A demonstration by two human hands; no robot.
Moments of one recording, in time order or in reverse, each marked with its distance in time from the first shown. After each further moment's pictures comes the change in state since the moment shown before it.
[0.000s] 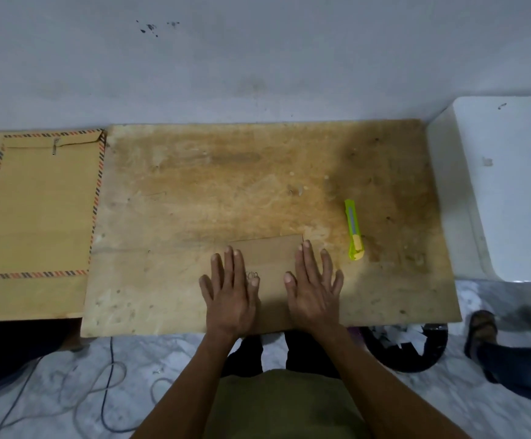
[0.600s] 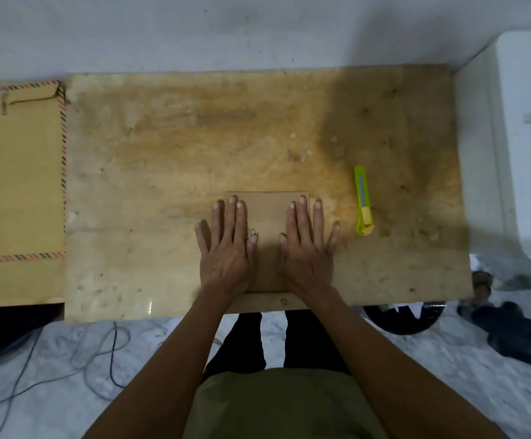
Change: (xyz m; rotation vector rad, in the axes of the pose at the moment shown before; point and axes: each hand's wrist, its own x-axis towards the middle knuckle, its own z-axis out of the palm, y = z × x) left_hand 0.053 0.004 -0.005 0.171 0.031 0.121; right_hand 0.038 -0.015 0.017 -0.118 0.209 -0.049
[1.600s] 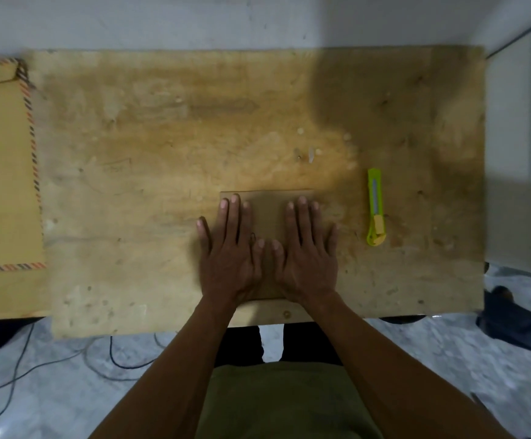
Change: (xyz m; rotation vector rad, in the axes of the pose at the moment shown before) left_hand 0.017 0.000 0.009 0.116 0.138 0.074; right_hand 0.018 -0.005 0.003 0.047 -0.161 -0.029
